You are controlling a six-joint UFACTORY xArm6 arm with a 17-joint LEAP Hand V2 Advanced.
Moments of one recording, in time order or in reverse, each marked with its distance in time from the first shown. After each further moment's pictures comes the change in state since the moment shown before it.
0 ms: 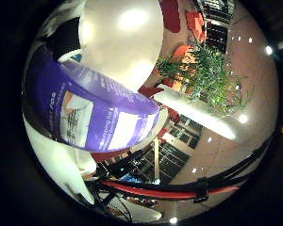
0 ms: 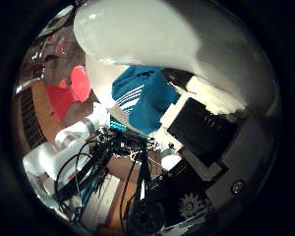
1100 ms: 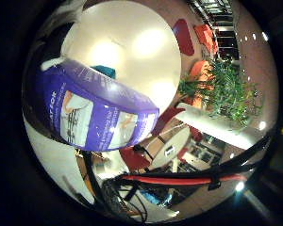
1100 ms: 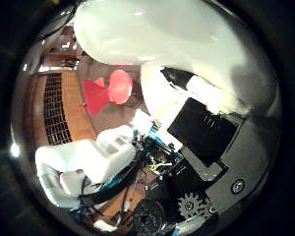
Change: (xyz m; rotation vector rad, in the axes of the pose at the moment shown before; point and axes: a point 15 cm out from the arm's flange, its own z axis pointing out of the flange) arm -0.091 -0.029 -0.140 0.391 -0.437 -0.126
